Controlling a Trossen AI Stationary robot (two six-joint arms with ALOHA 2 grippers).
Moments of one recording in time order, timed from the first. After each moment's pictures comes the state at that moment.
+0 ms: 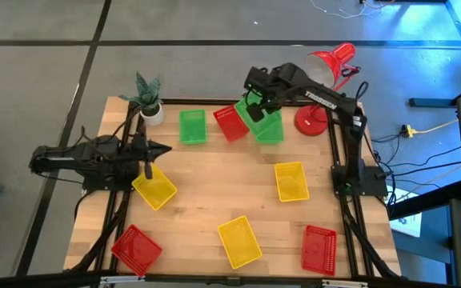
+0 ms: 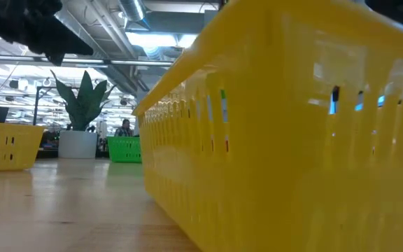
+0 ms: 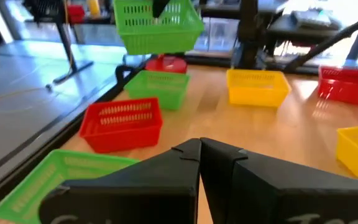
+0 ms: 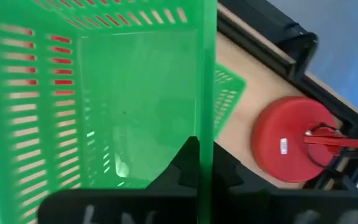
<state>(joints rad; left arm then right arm) -0.01 0.18 0.34 -0.30 -0.32 -0.05 -0.46 1.98 2.13 -1.56 0.24 0.55</state>
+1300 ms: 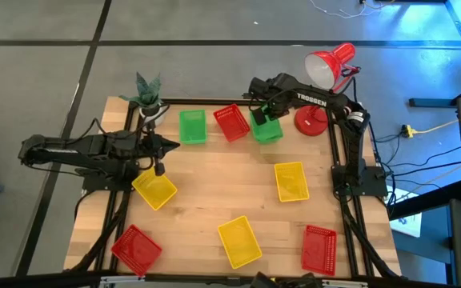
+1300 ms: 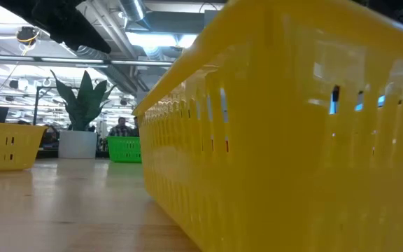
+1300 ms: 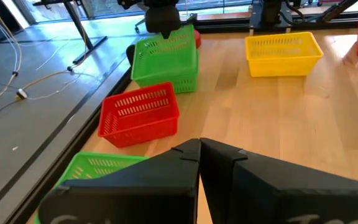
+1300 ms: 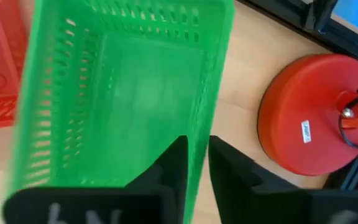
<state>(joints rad) -0.01 0.53 0.53 -0.31 -0.38 0.04 -0.56 1.98 1.73 -1.31 0.22 0.65</state>
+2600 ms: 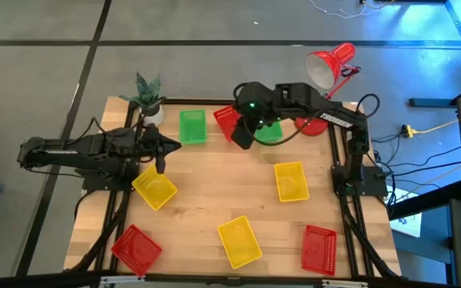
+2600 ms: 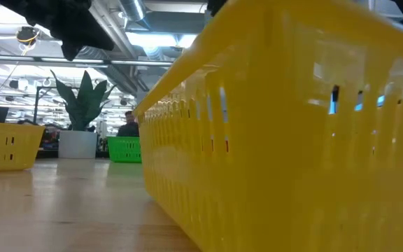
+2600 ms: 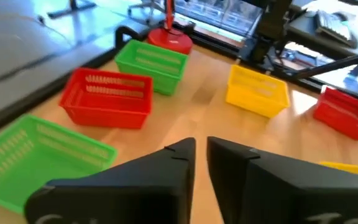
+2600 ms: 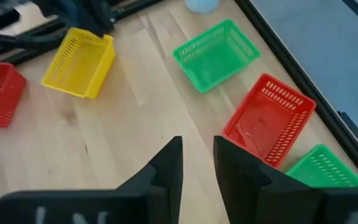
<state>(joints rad) 0.06 0.54 0.53 -0.28 -0.26 -0.36 -0.12 1.93 2.35 -1.31 0.11 0.30</state>
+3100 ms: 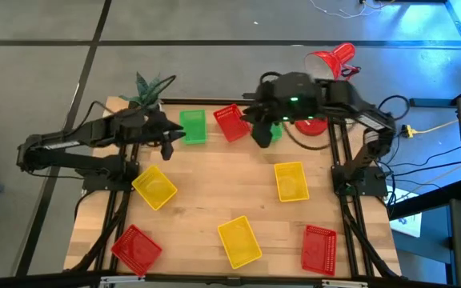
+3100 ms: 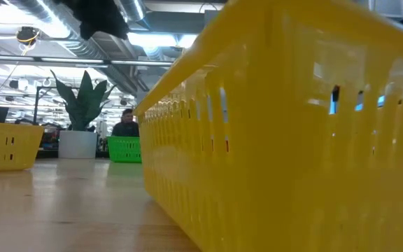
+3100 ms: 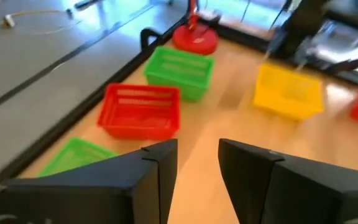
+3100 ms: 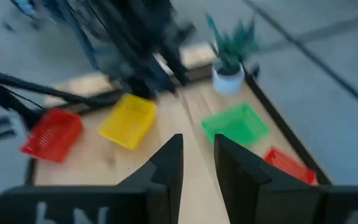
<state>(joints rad) 0.22 0.80 0.89 -0.51 -0.20 -0.21 -0.03 1.74 2.35 -1.14 0.15 0.22</state>
